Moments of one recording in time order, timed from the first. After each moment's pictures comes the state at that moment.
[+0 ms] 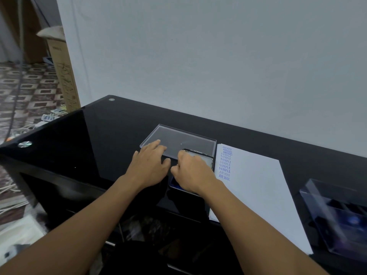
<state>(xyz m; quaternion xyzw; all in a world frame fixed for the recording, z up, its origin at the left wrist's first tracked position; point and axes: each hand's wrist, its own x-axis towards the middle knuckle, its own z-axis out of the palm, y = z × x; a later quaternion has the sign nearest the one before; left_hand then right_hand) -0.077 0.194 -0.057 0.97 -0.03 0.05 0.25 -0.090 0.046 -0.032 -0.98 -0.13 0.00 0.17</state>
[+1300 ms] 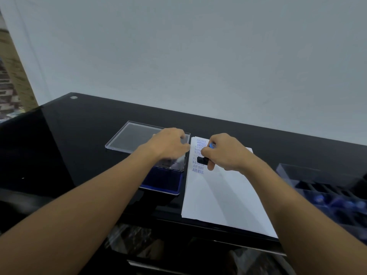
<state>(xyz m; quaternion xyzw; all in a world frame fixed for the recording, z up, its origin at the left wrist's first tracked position) -0.030 0.089 -0.006 0.96 -0.15 -0.03 0.25 -0.086 -0.082 0.022 -0.96 0.00 0.04 0.28</state>
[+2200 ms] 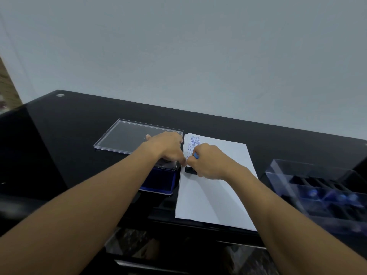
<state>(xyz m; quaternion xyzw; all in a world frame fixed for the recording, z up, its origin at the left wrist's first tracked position) -0.003 0.067 -0.026 0.97 -0.16 -0.09 0.15 -0.081 -0.071 -0.009 -0.98 -0.01 0.07 0.21</state>
